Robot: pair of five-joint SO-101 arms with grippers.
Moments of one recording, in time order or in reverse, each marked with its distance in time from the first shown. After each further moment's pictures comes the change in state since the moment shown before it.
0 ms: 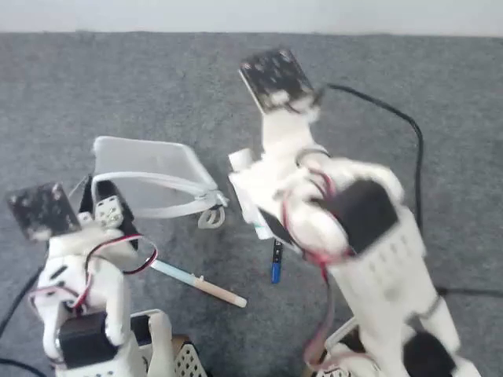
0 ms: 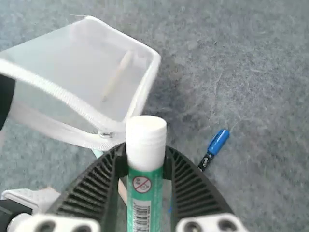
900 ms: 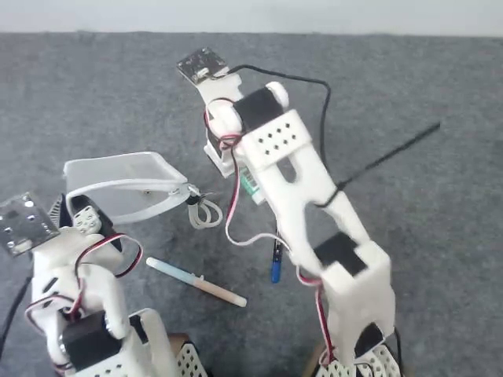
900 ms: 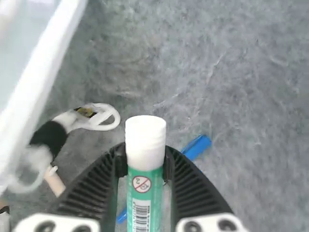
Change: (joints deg) left arm -13.3 -6.9 8.6 -1.1 3.3; right arm 4.8 49.1 -31.6 7.4 17.1
